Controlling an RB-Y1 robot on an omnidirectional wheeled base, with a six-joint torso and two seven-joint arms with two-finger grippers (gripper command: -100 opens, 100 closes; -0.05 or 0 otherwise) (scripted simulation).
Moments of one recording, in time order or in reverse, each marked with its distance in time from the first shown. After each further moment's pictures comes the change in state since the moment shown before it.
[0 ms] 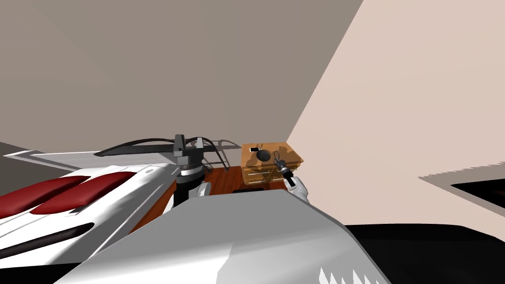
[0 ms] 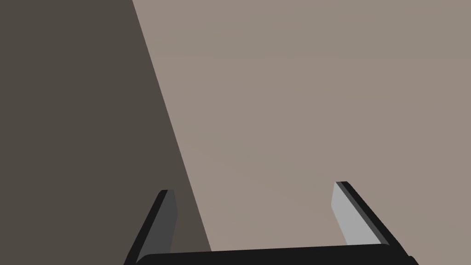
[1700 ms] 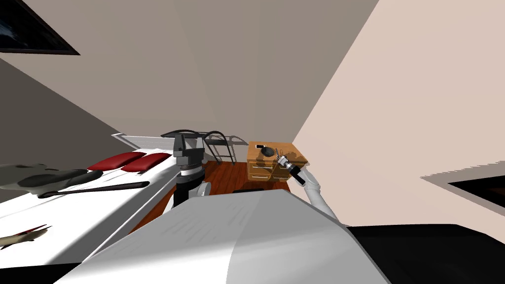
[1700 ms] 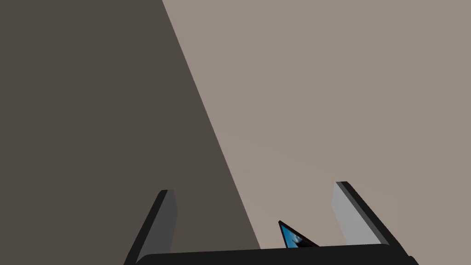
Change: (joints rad) left arm 0.001 0.000 0.000 0.000 0.000 0.000 0.000; right arm 0.036 -0.196 0.027 -0.189 0.317 -0.127 0.166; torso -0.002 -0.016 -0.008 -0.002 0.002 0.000
